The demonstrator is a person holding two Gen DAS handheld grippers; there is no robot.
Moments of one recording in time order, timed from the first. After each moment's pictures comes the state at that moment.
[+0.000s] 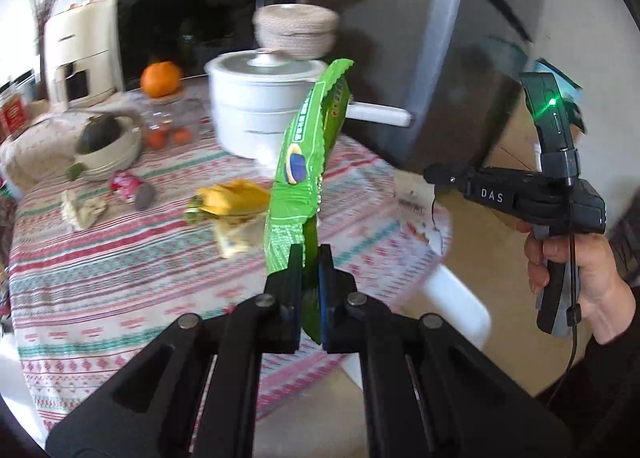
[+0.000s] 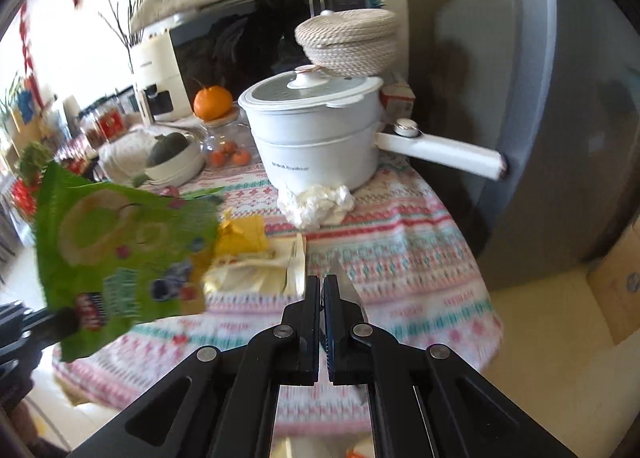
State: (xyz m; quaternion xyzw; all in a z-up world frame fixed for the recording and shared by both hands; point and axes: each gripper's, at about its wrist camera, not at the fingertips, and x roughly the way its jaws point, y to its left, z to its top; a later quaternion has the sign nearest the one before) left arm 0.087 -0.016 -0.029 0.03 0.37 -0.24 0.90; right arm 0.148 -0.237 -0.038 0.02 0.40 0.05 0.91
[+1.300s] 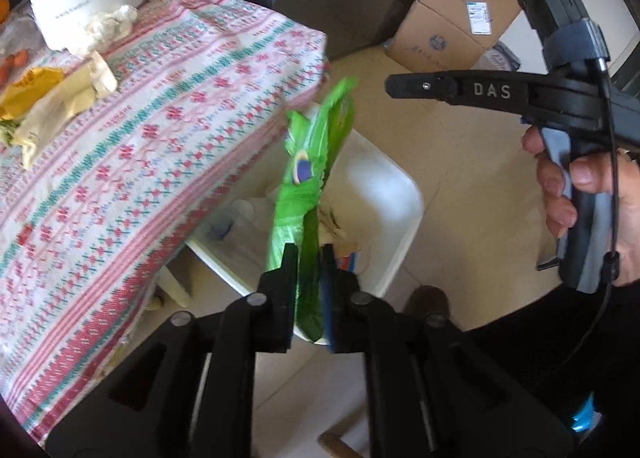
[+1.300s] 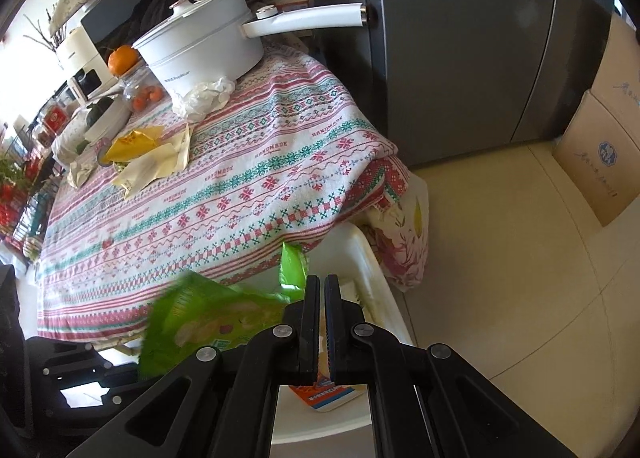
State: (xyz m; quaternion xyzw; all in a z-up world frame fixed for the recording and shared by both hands) left arm 0.041 -0.162 -0.143 0.12 0.53 -0.36 0.76; right arm 0.053 -0.359 -0.115 0.09 0.51 -0.03 0.85
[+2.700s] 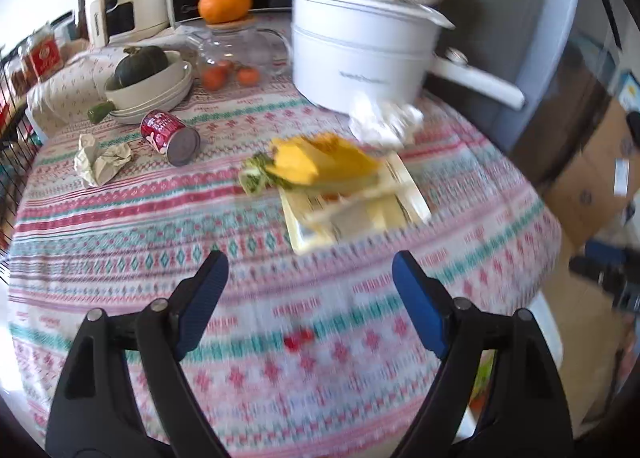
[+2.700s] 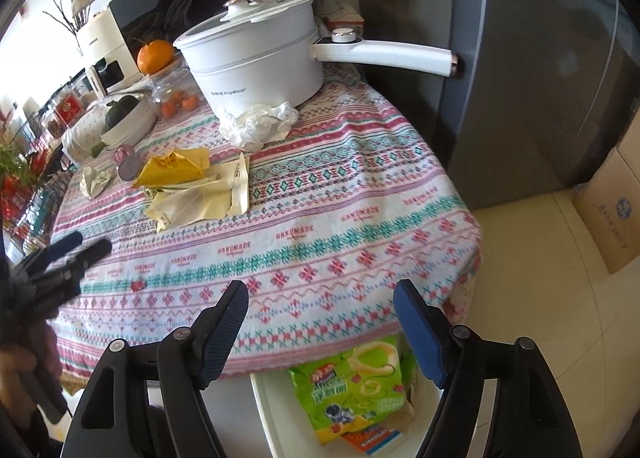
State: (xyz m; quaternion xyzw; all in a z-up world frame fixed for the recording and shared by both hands) left arm 0.200 0.010 -0.115 0.01 0.43 -0.10 0.90; right arm 0.136 -0.274 -0.096 0.06 0.50 -0.01 0.87
